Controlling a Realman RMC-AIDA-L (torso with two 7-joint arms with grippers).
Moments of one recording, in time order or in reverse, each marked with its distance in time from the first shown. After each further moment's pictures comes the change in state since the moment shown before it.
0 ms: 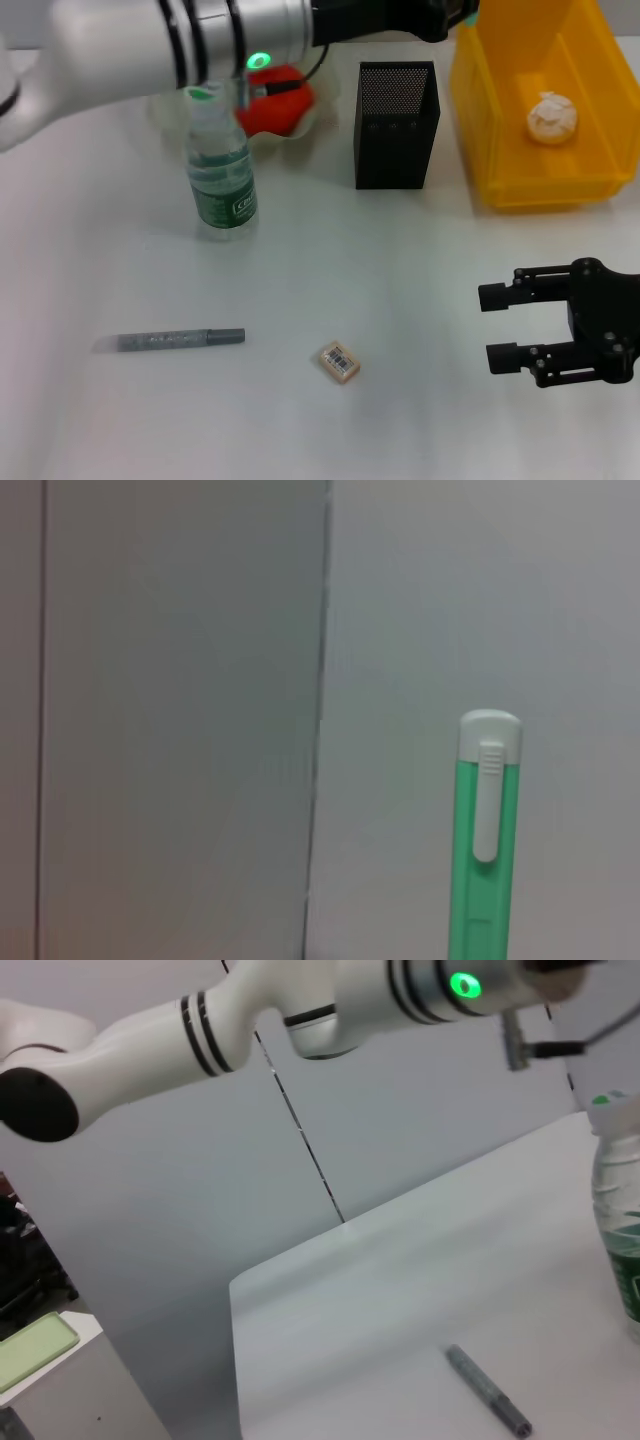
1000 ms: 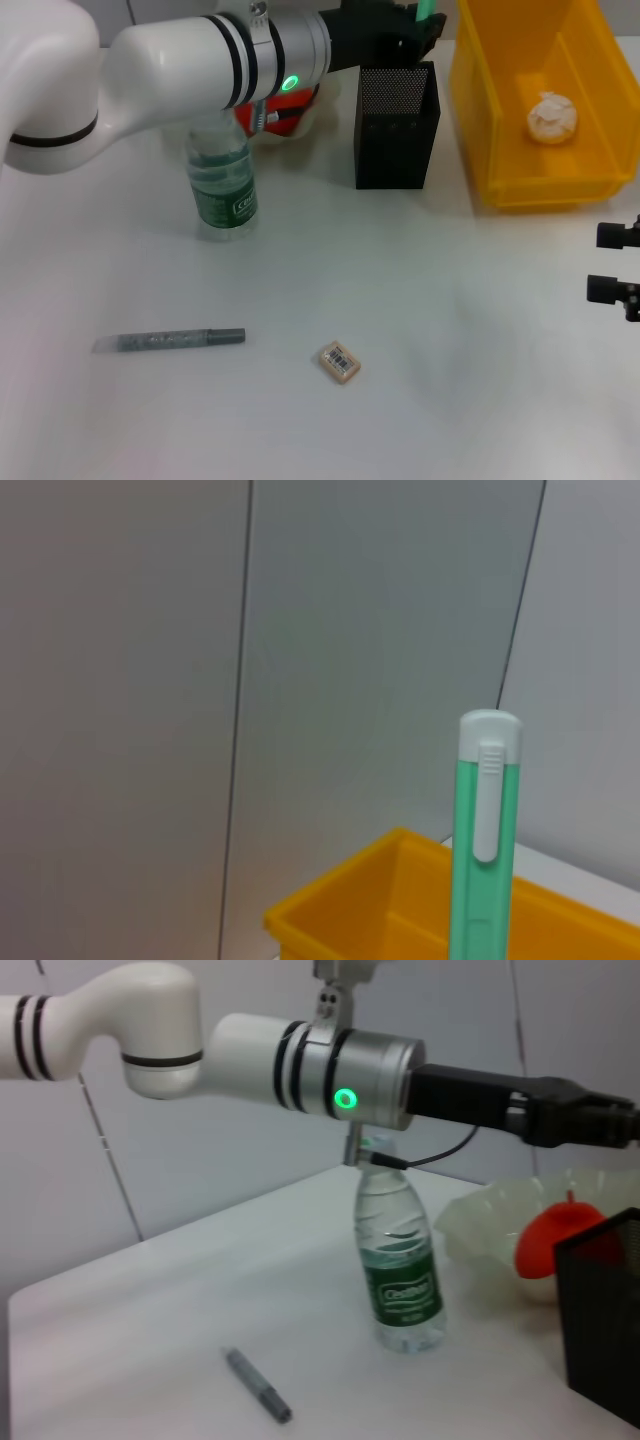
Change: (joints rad) left arm -0.111 0.000 0.186 -0.171 -0.005 -0.376 -0.136; right arm -0.057 0.002 0.361 -0.090 -0.149 -0.007 -0.120
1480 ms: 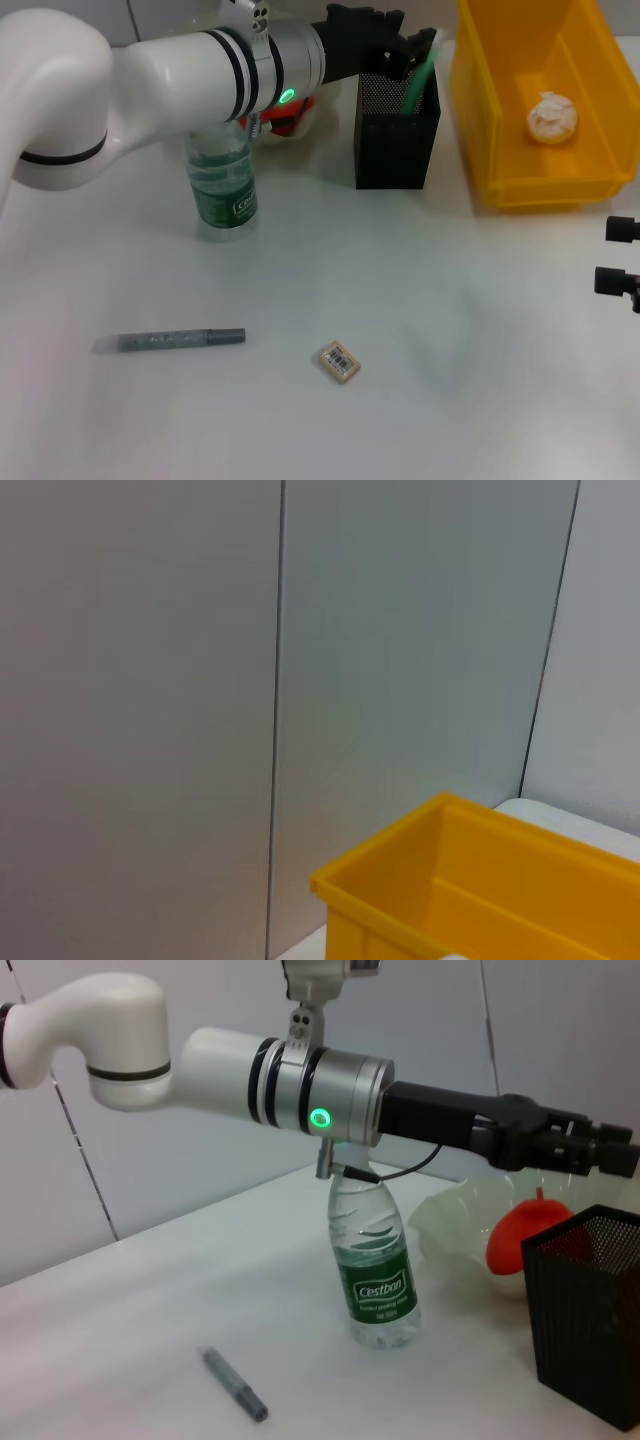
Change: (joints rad) left arm 0.014 0.000 0.064 0.005 0.001 -0.095 0.004; right arm 0.004 -0.004 0.019 -0.011 -0.010 0.007 0.013
